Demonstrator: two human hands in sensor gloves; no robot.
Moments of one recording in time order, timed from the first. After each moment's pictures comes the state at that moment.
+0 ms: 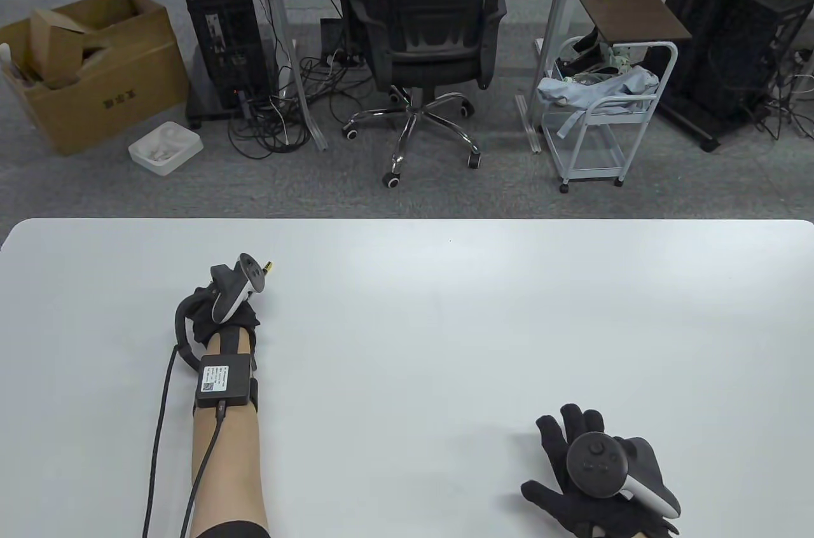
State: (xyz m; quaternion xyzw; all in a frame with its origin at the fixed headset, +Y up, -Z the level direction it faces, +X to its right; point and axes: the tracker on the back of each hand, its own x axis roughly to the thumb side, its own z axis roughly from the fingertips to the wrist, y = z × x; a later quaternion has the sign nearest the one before) left_hand -0.306 -0.773 -0.532 -0.10 0.25 -0.04 0.96; right_hand 0.215 -0.744 -0.255 0.14 0.19 0.95 0.20
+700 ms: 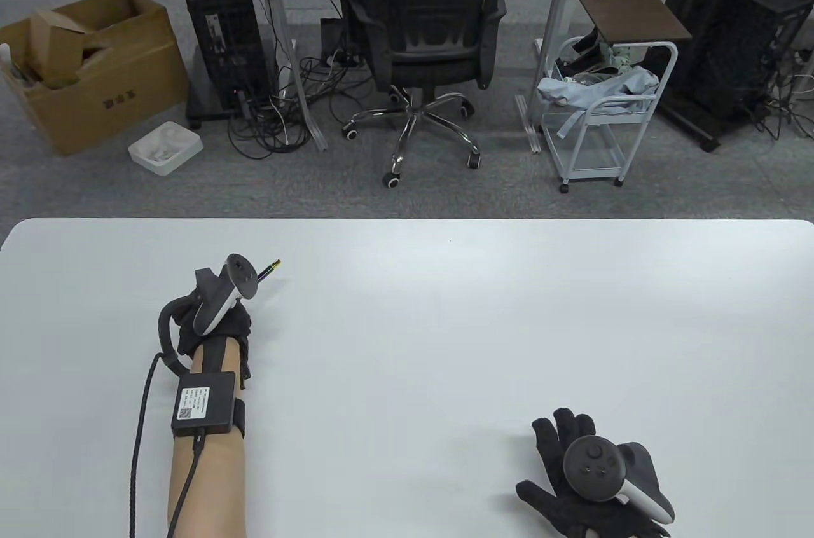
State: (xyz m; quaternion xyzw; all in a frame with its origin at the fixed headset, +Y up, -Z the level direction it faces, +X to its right) left_hand -0.291 -0.692 -0.469 -0.04 0.17 0.03 0.98; right_hand 0.210 -0.751 -0.254 0.14 0.19 0.94 0.23
